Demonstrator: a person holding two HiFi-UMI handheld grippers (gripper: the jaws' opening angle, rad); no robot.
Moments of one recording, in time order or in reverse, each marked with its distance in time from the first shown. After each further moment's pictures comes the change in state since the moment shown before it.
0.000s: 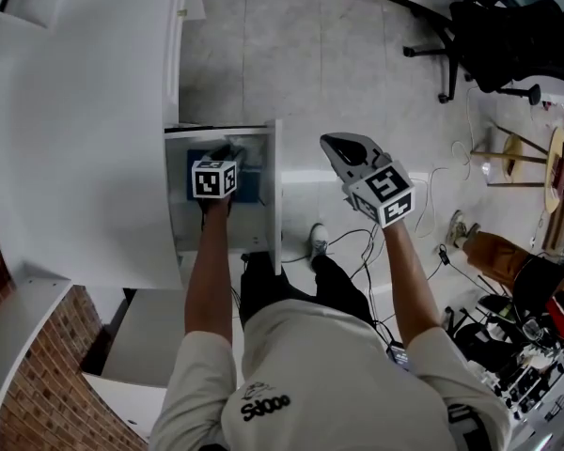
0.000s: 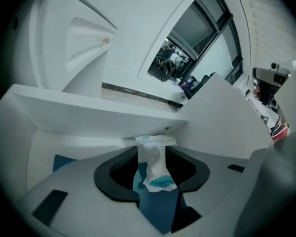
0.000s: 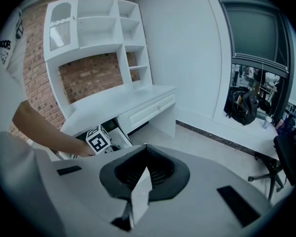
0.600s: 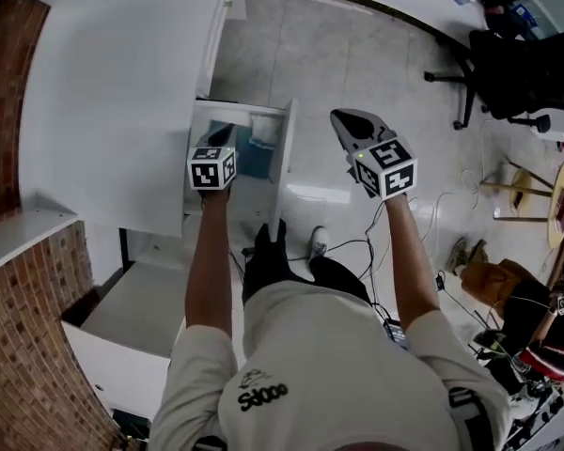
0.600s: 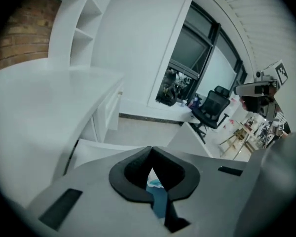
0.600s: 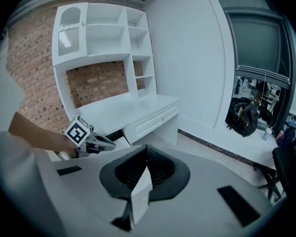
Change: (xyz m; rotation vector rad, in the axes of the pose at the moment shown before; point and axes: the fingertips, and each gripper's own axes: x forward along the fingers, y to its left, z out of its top) left arm -0.143 -0.025 0.038 0.053 -0.274 0.185; right arm -0.040 0.030 0.042 -0.058 -0.059 -0.004
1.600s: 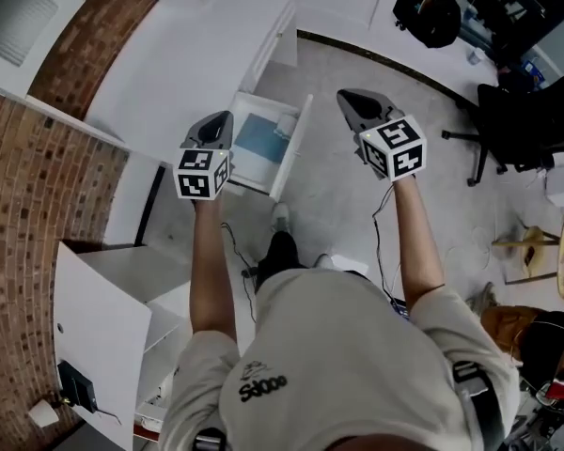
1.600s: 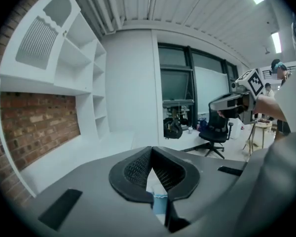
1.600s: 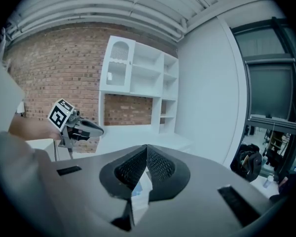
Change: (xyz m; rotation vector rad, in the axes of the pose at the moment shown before) left arm -0.342 -0.069 -0.016 0.234 -0.456 0.258; right arm -0.152 0.207 0.054 -0.317 -0.309 0.087
